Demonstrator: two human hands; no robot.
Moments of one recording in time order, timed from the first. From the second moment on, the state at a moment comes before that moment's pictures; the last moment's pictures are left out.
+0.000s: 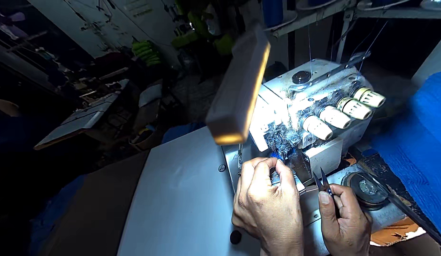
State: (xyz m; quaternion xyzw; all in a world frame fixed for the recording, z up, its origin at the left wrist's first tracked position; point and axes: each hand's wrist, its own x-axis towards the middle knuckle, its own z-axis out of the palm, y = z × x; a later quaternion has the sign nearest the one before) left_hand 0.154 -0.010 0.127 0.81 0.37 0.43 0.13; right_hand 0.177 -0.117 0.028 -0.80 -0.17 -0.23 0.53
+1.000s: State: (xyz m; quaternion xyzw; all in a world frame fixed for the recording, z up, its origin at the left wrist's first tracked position) left_hand 0.159 -0.013 0.133 0.80 0.41 0.41 0.16; right_hand 0.174 -0.114 0.034 -0.80 -0.17 -0.23 0.52
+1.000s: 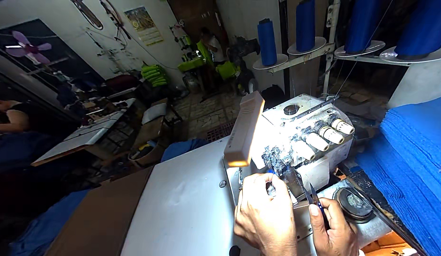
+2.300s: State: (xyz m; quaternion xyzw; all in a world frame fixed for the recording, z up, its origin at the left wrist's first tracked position) left_hand 0.124 0.118 0.160 0.93 0.10 0.32 0.18; right_hand 0.166 -0.114 0.048 -0.86 -0.14 -0.21 0.45
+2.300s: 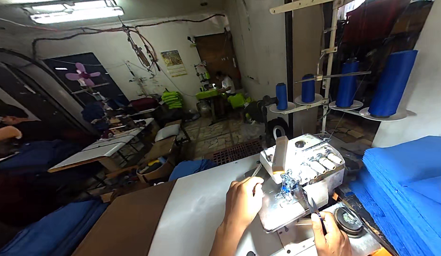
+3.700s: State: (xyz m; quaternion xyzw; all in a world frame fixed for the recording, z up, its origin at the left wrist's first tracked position) left_hand 0.173 0.100 0.207 0.62 0.21 -0.19 0.73; right_hand 0.169 -0.111 0.045 -0.86 -0.13 -0.23 0.43
